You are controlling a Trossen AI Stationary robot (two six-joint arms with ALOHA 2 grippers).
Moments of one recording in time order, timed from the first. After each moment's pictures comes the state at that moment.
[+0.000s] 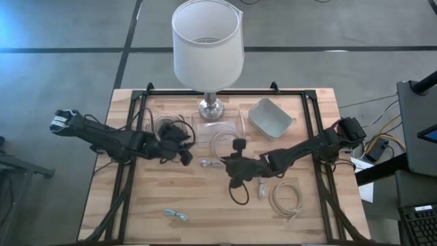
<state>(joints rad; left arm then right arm) -0.24 1.11 0.85 -0.46 -0.65 -0.68 0.32 1.71 1.11 -0.04 0.61 -0.14</state>
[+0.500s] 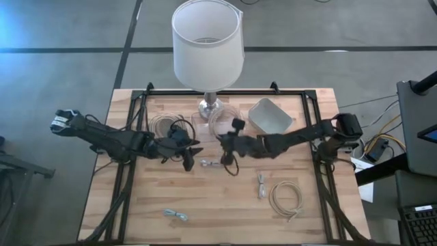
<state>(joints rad) -0.24 1.12 0.85 -0.25 -0.49 -0.57 0.11 1.71 1.09 0.14 0.59 -0.15</state>
